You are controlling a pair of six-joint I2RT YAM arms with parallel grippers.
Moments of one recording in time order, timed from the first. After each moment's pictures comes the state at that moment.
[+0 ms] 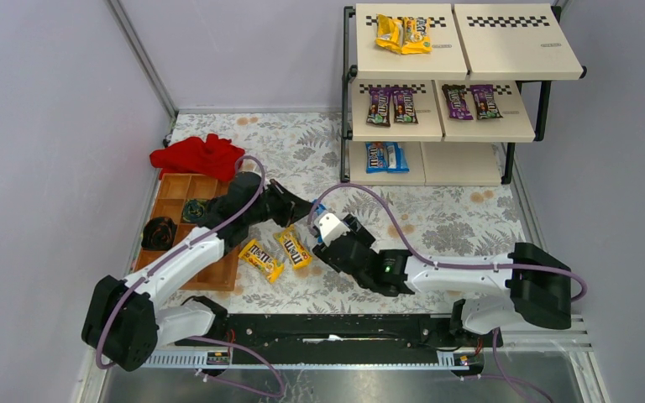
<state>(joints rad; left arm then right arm) -0.50 1.15 0.69 -0.01 0.37 -1.37 1.25 1.37 0.77 -0.11 0.65 0.07</state>
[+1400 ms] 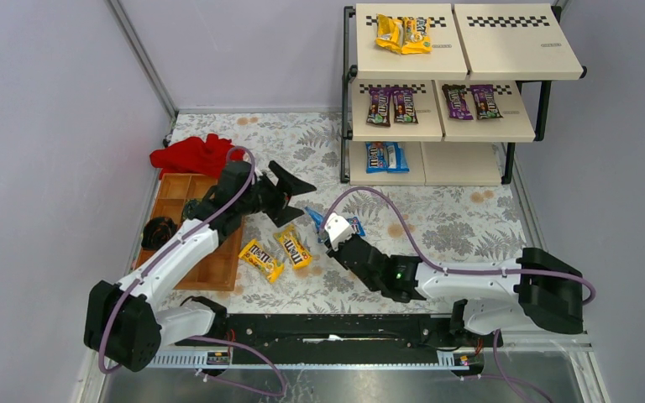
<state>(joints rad) -0.41 1.14 0.79 -0.19 0.43 -1.34 1.26 1.31 0.64 0.17 0.62 -0.01</state>
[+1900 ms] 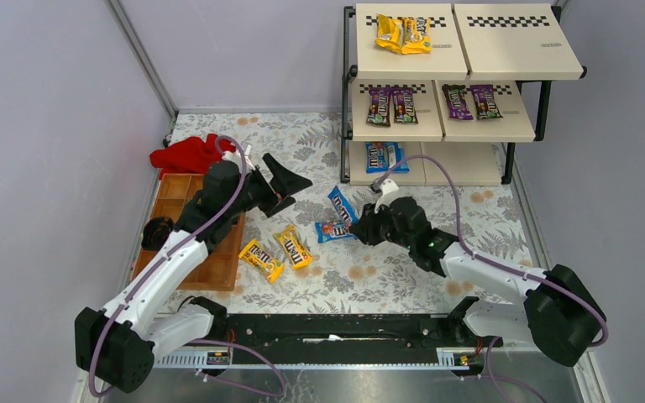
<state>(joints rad) -0.40 1.03 0.83 -0.19 0.39 -1.08 0.77 1.18 0.53 0.17 -0.04 0.37</state>
